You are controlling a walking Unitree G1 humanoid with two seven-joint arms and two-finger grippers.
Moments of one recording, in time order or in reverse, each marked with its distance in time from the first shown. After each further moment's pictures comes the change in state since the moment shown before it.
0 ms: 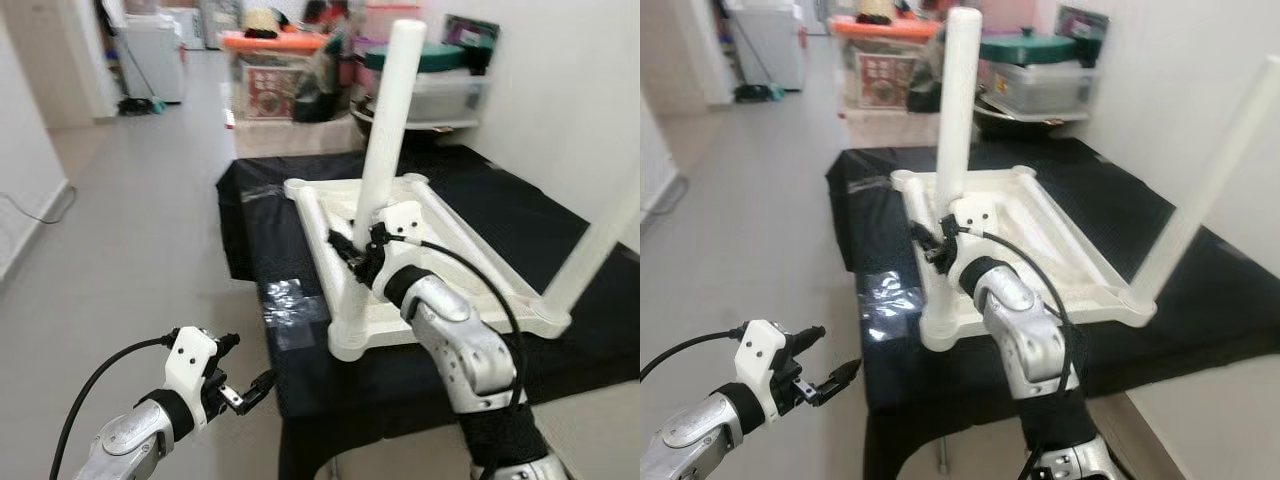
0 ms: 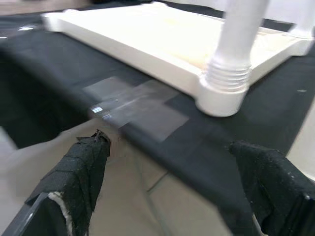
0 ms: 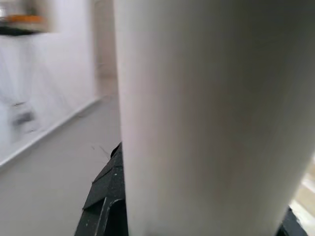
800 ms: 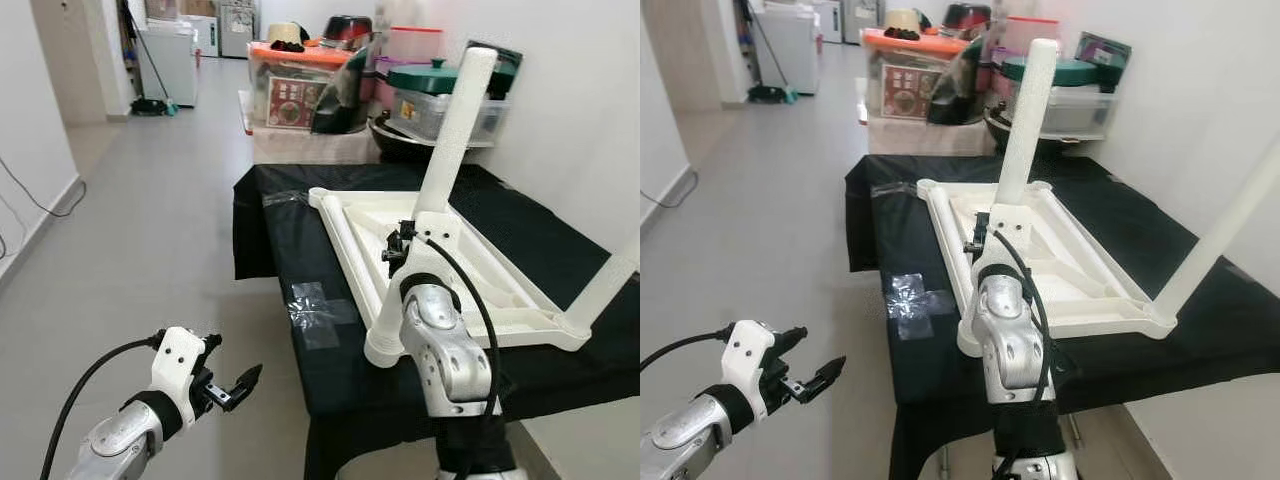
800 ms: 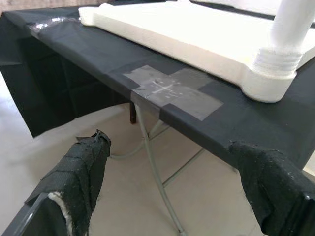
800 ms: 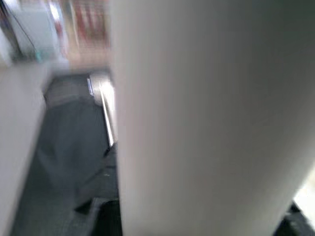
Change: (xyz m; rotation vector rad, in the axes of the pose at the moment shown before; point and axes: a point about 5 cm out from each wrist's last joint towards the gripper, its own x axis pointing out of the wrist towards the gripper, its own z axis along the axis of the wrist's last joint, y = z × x) left arm 0.001 0.005 -0.003 0.001 0.013 0.043; right arm -0.010 -0.016 -0.026 0.049 0.145 -0.462
